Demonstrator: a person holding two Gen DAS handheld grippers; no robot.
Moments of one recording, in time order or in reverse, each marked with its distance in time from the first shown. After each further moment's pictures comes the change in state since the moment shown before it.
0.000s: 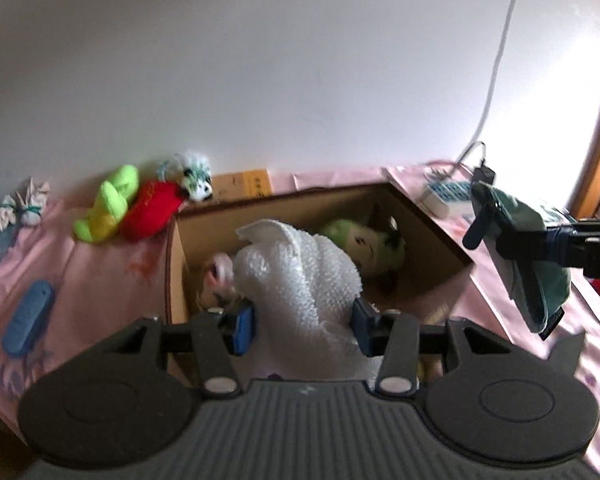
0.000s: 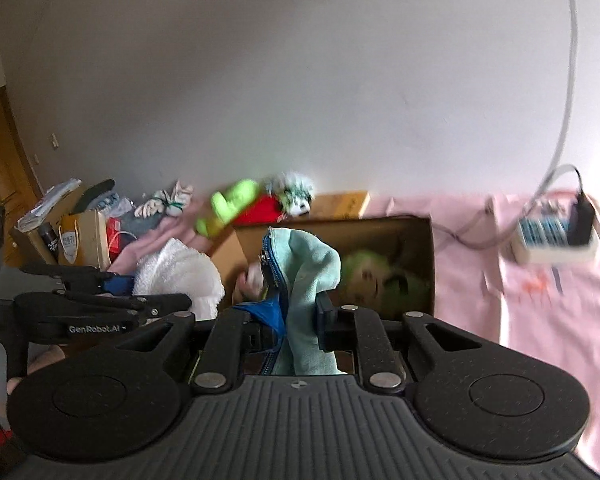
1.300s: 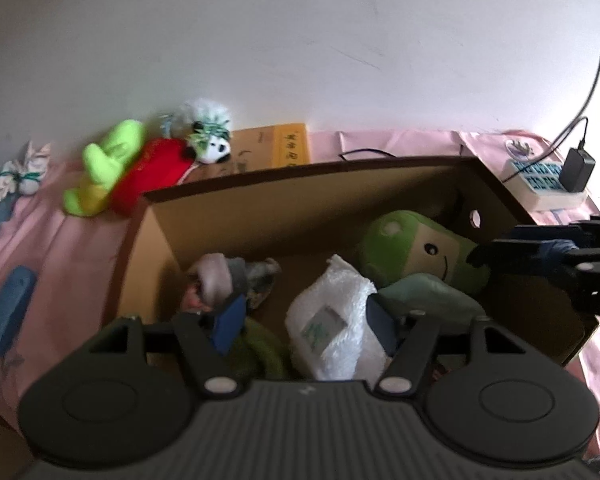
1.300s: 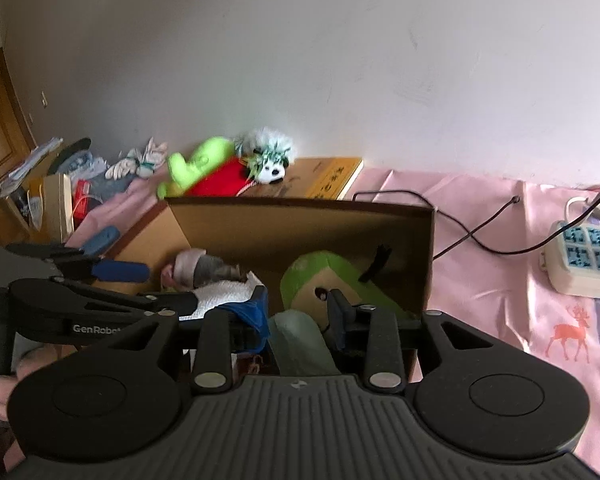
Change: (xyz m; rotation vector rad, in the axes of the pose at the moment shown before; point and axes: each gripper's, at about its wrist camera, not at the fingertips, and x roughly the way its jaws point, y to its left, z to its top) left arm 0.140 -0.002 0.026 -0.071 0.156 0.158; right arm 0.118 -0.071 0.016 -0.041 0.134 0.031
